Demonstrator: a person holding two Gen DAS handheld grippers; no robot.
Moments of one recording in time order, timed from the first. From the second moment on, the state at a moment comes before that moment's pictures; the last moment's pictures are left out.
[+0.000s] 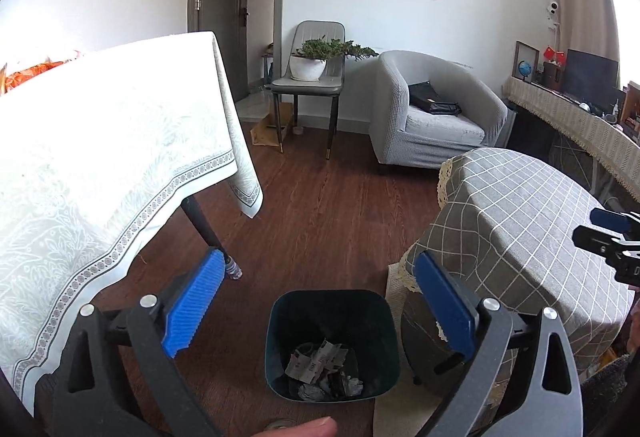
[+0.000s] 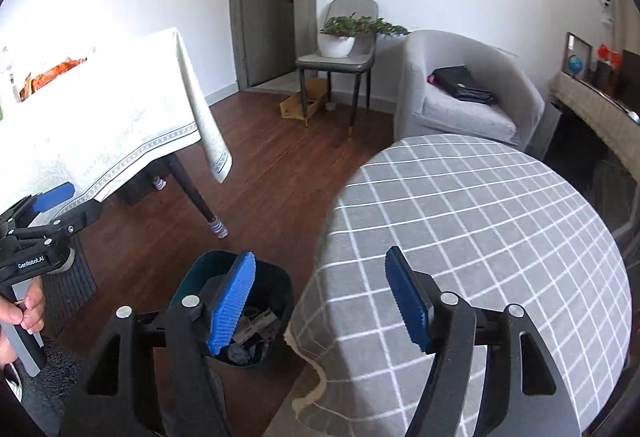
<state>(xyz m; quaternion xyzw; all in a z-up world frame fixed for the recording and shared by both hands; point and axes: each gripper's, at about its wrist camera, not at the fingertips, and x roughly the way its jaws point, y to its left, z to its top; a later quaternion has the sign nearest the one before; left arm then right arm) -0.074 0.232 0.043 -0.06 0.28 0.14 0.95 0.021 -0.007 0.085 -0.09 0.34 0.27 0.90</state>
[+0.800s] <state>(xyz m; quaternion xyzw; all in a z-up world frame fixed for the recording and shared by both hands) -0.088 0.171 0.023 -0.02 0.31 0.13 0.94 -0.013 -0.177 0.070 -0.06 0.33 0.18 0.93</state>
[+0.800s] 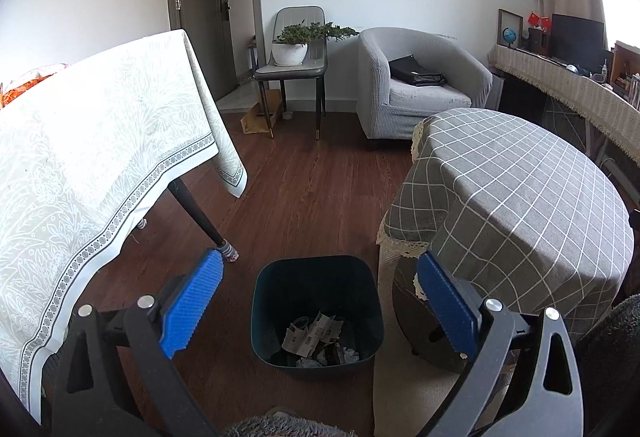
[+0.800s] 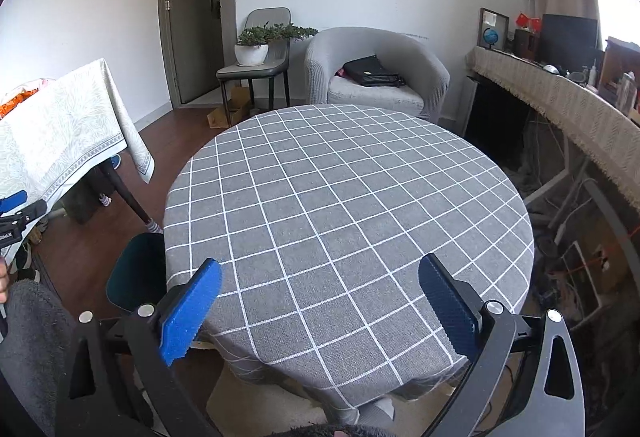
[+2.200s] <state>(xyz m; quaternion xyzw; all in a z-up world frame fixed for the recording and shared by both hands) -0.087 0.167 0.018 -0.02 0.33 0.13 0.94 -0.027 -0.166 0.075 -0.07 0.30 0.23 0.92</state>
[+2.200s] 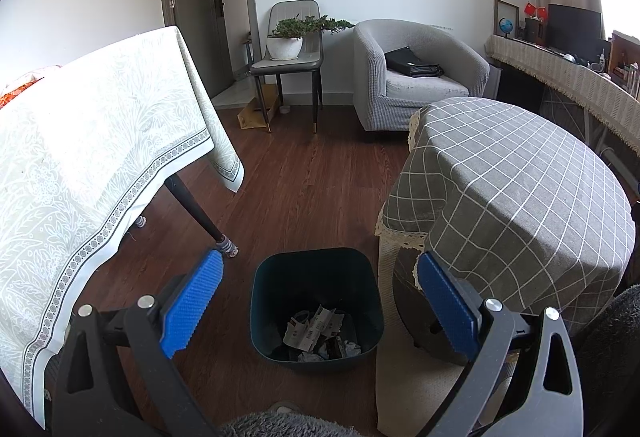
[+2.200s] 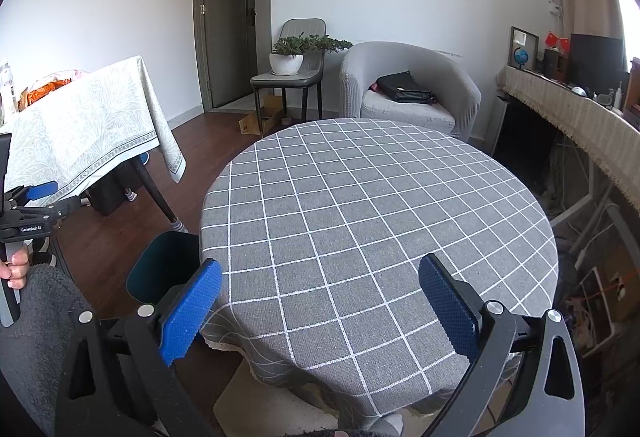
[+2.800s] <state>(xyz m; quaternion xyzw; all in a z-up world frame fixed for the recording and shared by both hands) -0.087 0.166 0.015 -0.01 0.33 0.12 0.94 -0.025 -0.167 0.075 -0.07 0.30 0.23 0.92</state>
